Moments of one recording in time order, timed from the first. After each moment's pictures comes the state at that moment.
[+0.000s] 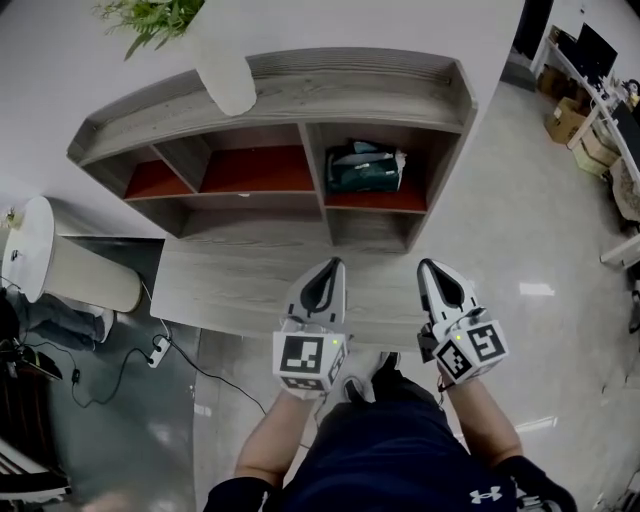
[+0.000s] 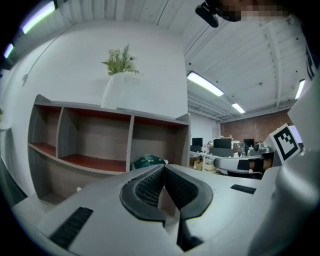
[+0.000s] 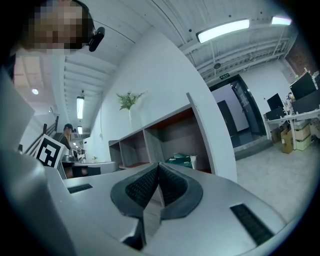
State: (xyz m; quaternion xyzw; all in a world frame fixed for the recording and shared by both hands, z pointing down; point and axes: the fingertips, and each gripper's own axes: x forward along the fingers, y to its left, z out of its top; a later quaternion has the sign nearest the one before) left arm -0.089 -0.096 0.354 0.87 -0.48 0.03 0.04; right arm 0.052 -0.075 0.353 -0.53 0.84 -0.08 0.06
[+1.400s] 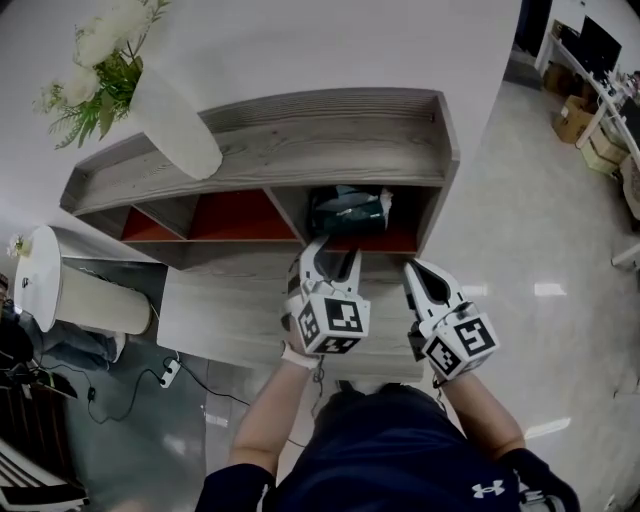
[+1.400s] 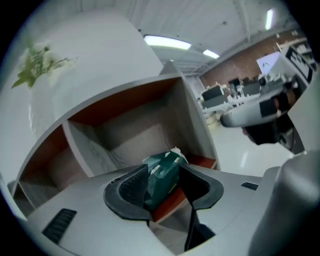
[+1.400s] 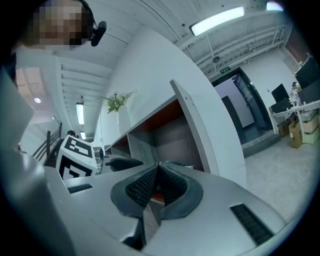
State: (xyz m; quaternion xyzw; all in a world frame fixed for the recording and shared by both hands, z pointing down) left arm -0.013 -0.239 0.373 0.83 -0.46 0.28 -0.15; right arm 0.079 -0.174 0.344 -0.50 0.86 -0.09 0.08
